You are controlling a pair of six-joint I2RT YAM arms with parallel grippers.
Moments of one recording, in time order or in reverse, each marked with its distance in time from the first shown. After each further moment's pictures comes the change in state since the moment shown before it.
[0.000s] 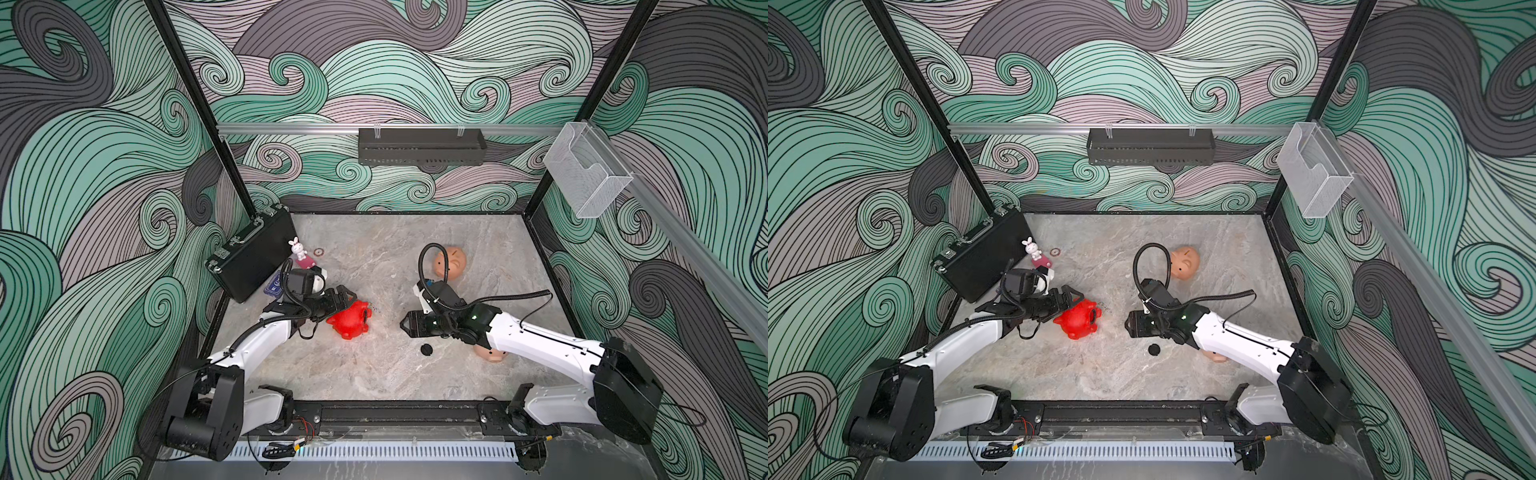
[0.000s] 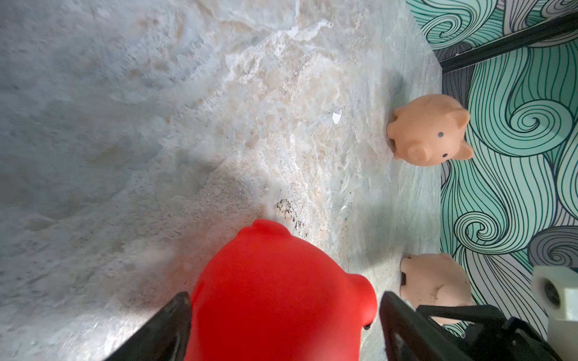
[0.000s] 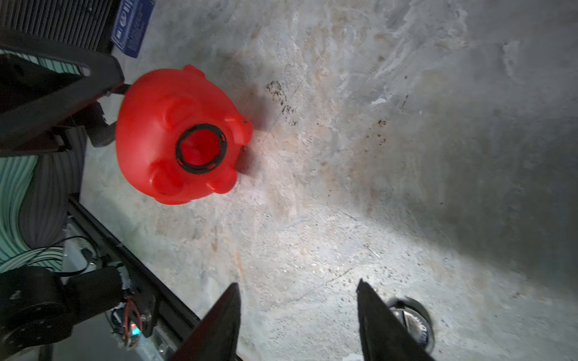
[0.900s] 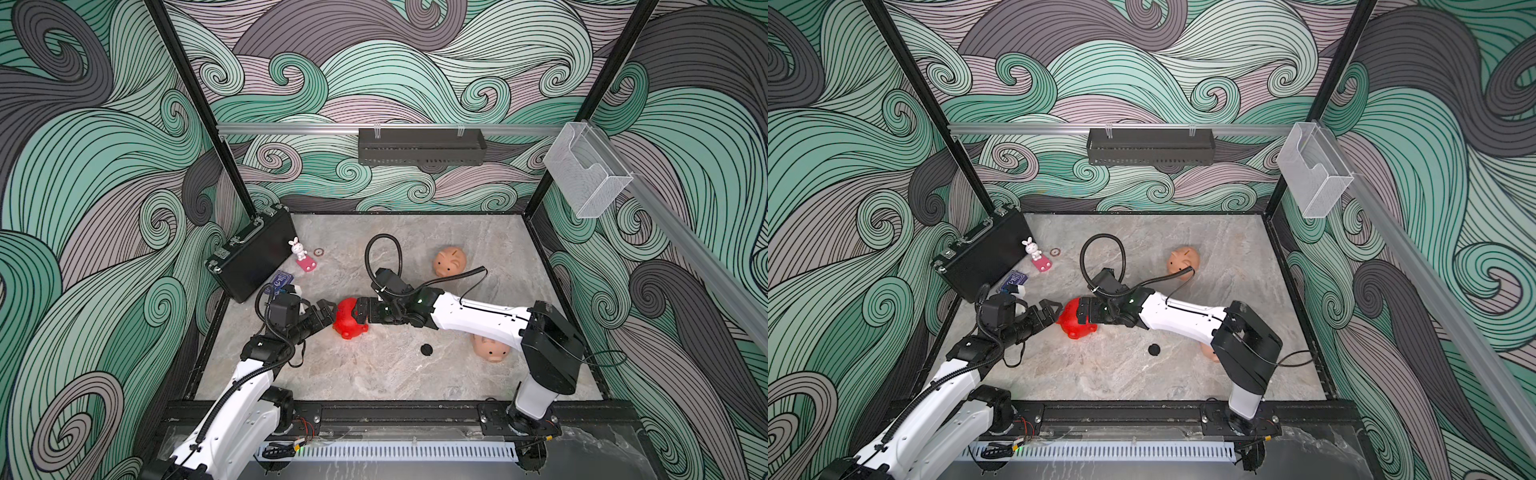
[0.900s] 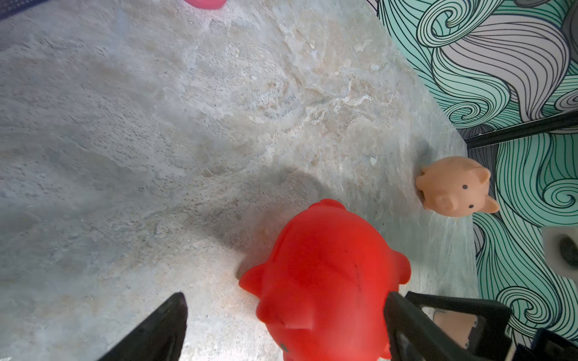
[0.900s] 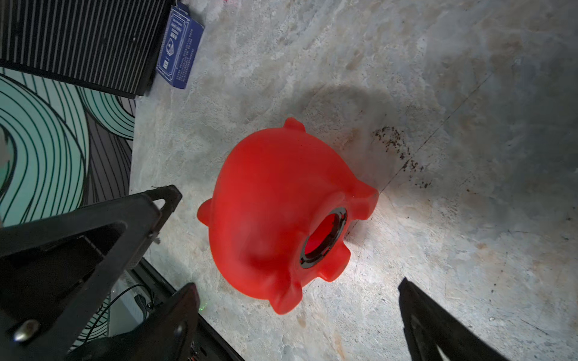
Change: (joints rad) left arm 0.000 -0.456 -0.187 -0.160 -0.292 -0.122; right arm 0.148 0.417 0.430 -0.009 0.066 0.176
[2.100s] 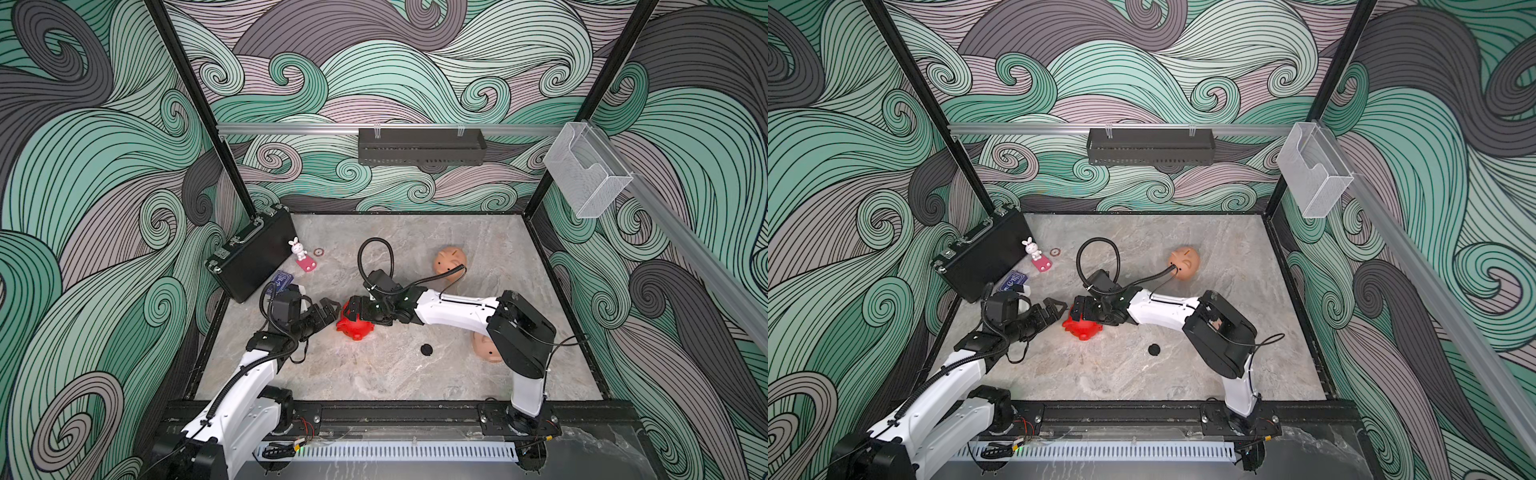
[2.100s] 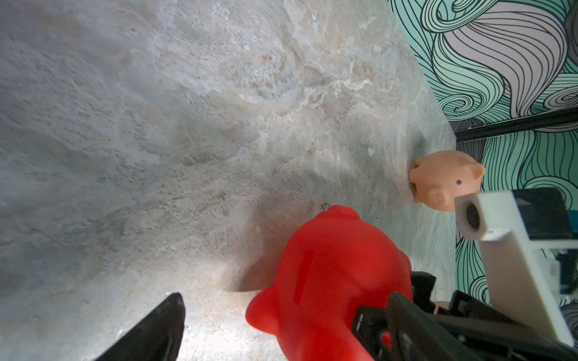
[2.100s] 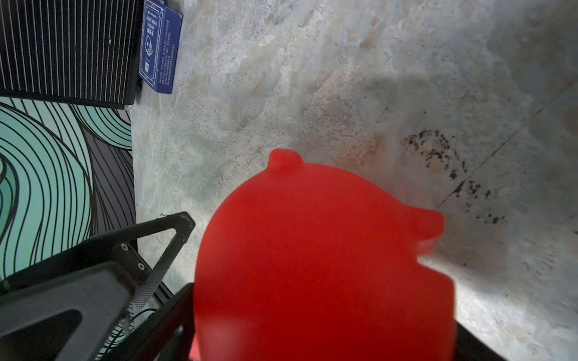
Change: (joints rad) left arm 0.040 0.116 -0.022 0.108 0.124 -0.030; right arm -0.035 0.156 0.026 0.140 -0.109 0.080
